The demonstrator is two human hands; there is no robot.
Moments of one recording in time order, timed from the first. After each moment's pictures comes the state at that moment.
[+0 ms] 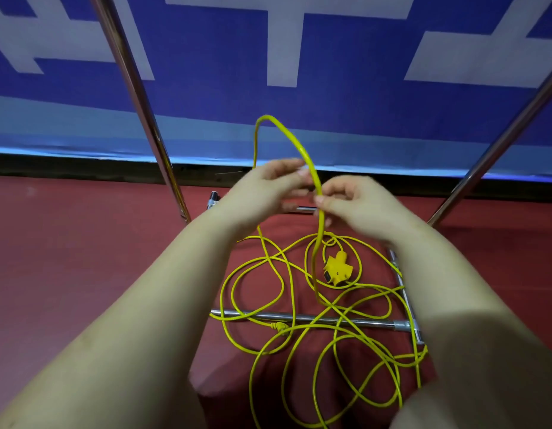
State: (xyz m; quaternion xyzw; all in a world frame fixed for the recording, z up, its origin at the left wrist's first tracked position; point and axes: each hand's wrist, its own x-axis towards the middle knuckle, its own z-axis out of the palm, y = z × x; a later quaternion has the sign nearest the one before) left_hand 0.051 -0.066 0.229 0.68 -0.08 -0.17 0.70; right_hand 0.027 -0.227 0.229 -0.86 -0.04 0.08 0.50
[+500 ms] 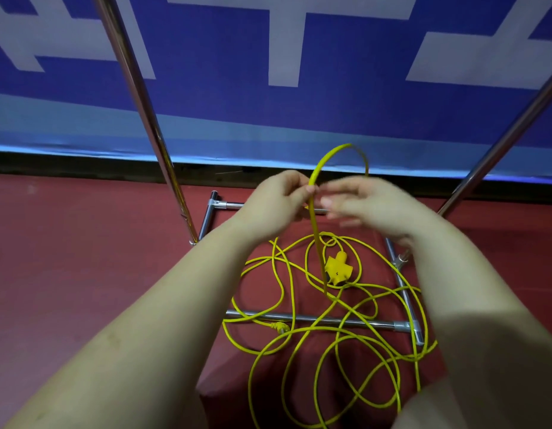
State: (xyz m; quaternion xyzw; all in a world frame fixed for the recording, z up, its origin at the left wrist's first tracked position) left_hand 0.048 -0.076 0.215 0.81 -0.15 -0.08 0.56; right_hand 0.029 -0.243 0.233 -0.83 0.02 0.15 0.54
